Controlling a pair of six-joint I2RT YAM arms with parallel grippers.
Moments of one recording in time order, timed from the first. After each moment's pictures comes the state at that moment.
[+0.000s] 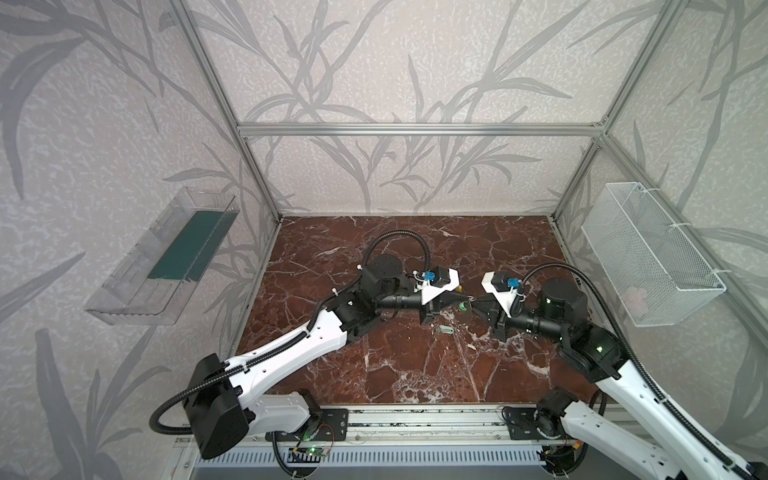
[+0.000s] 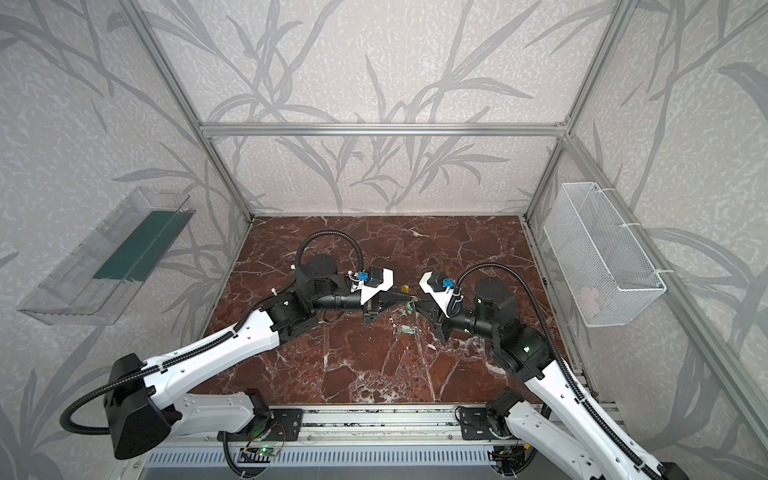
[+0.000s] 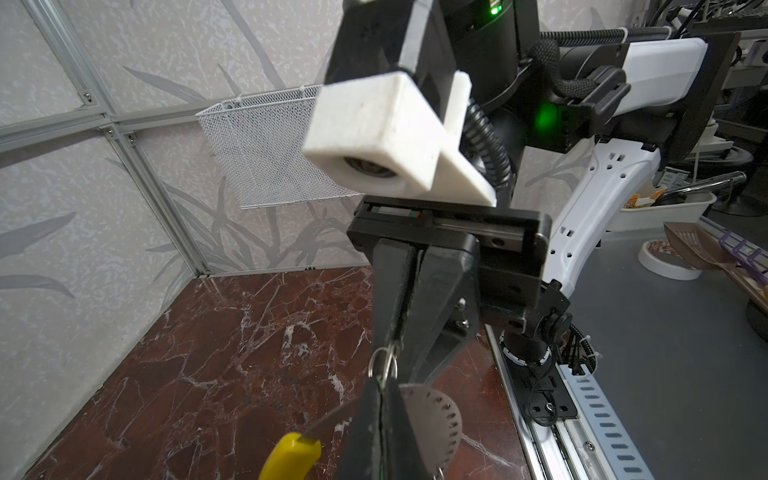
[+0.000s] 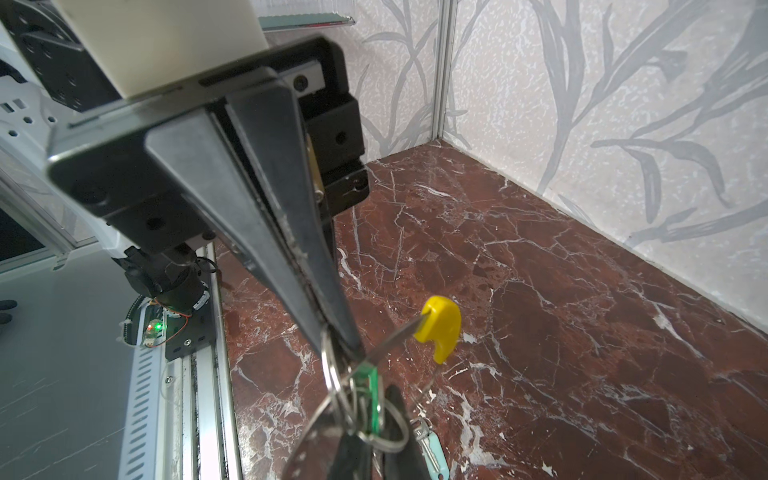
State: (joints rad) left arm -0.84 1.26 1.02 0.11 0.67 0.22; right arm 0.58 0.75 0.83 -0.42 -0.51 -0.11
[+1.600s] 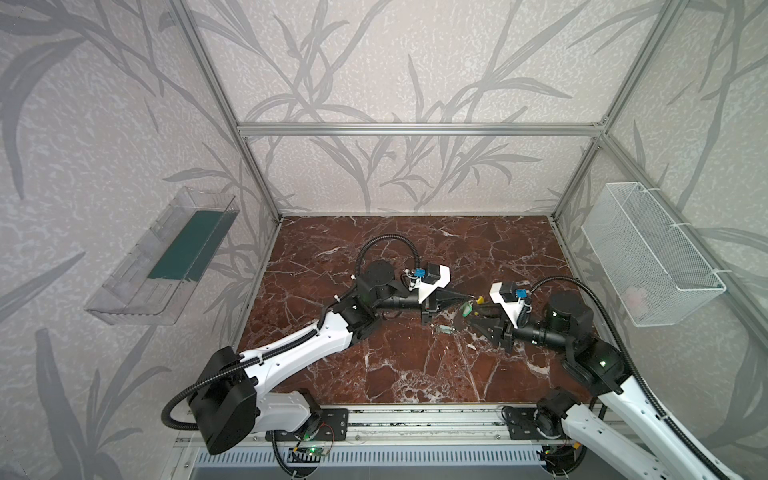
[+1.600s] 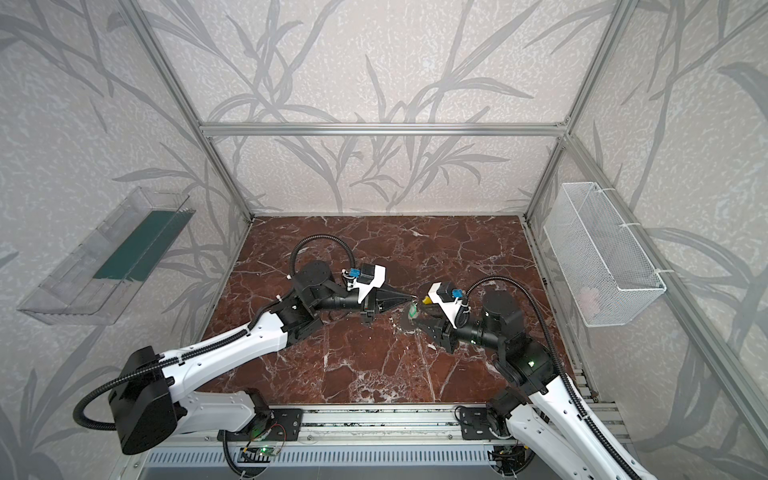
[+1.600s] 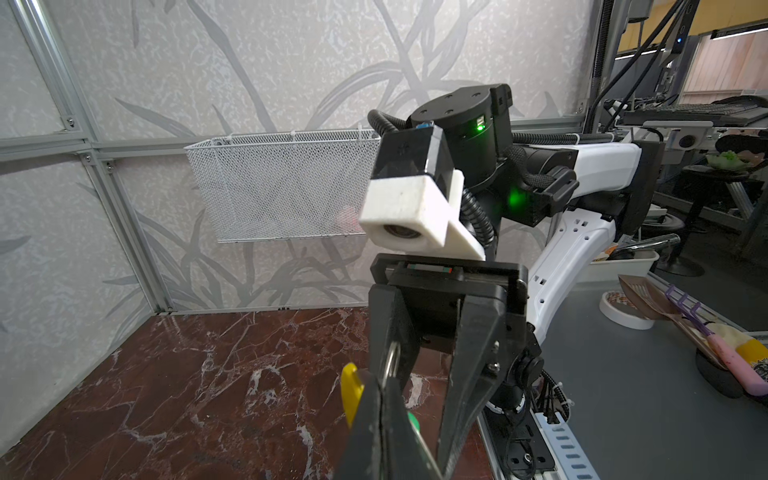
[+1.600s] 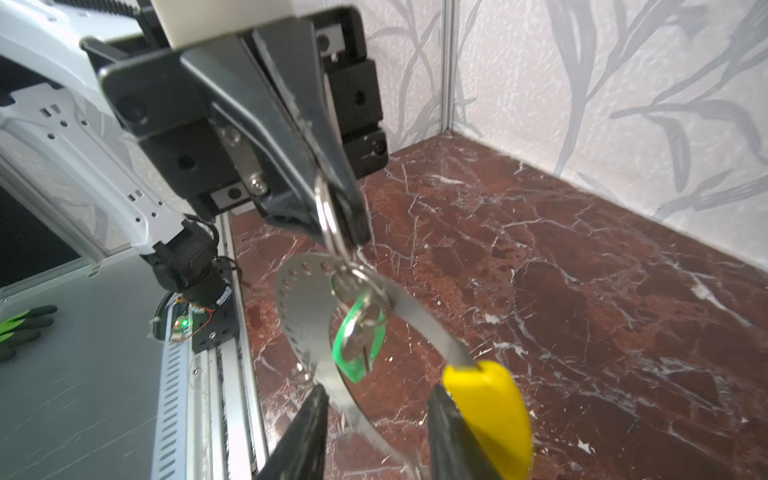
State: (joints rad) left arm -0.81 1.30 0.90 0.46 0.77 0.00; right arm 0.53 0.62 0.69 -0.36 -0.56 -0.02
